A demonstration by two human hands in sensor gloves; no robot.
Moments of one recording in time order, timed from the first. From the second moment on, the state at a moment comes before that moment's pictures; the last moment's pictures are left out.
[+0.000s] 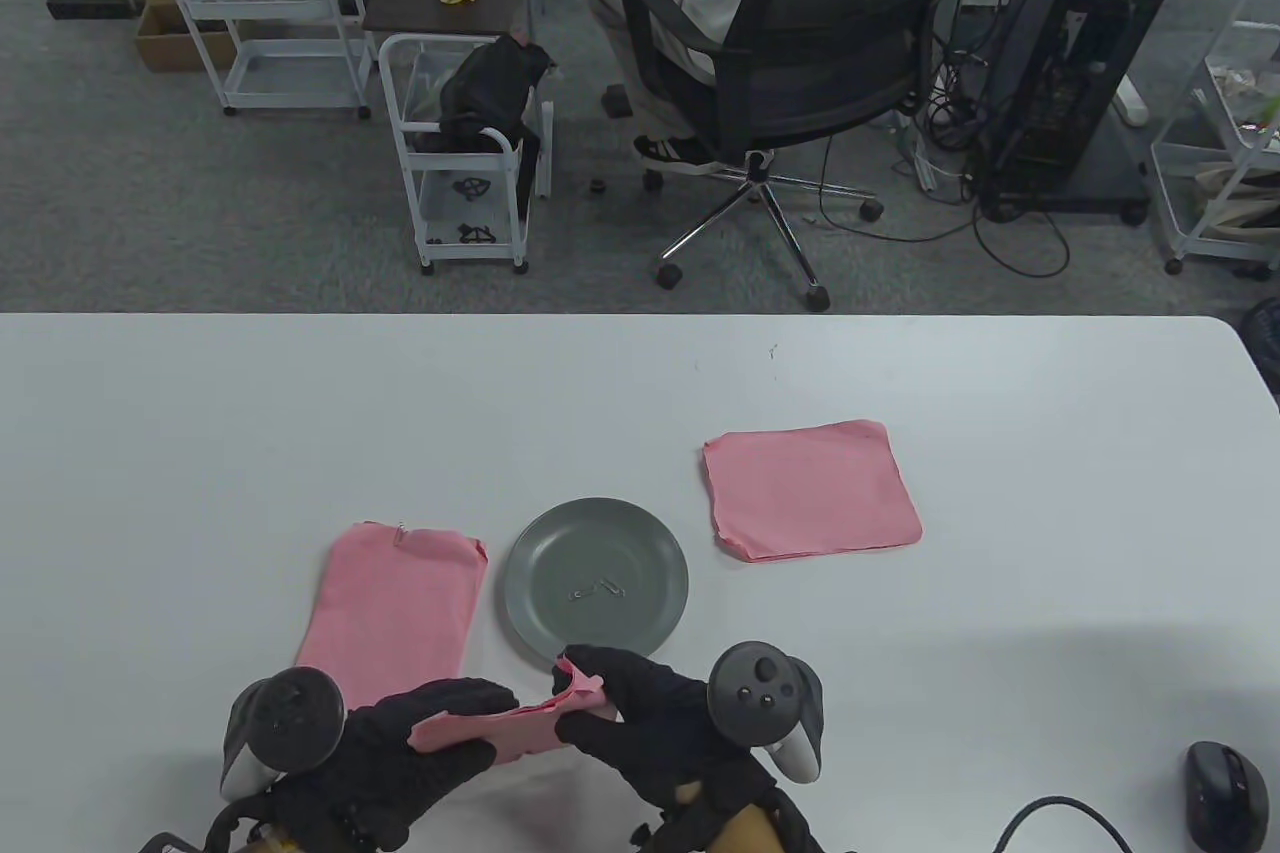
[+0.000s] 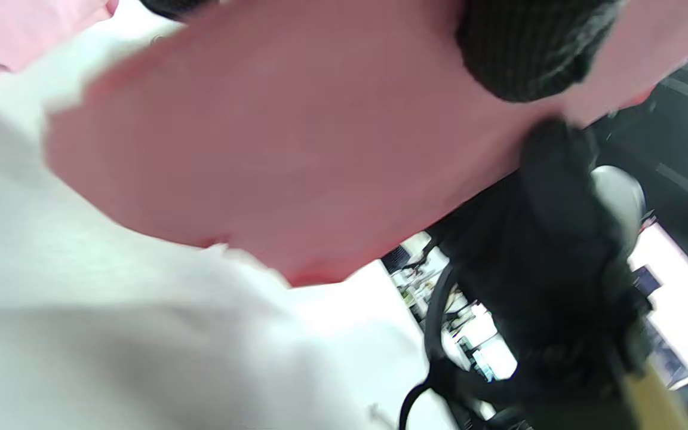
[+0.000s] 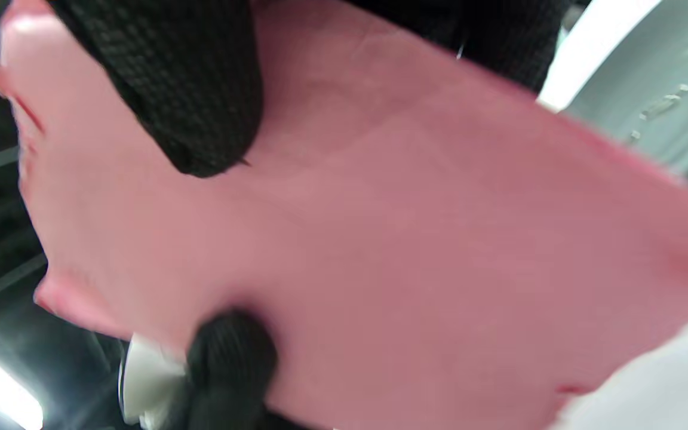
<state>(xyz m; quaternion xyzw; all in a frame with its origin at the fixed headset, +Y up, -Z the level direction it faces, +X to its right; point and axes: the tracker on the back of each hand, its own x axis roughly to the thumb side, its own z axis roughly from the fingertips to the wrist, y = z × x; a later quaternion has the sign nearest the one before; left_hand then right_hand) -0.255 -0.743 -0.212 -0.12 -0.28 0.45 0.84 0.037 -0.714 -0.222 0.24 0.03 0.79 0.57</state>
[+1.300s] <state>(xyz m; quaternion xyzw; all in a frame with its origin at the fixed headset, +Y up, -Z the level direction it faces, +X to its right) -0.258 -0.764 -0.221 -0.22 -0.24 0.36 0.87 0.038 -0.736 -0.225 0.23 0.06 0.85 0.47</state>
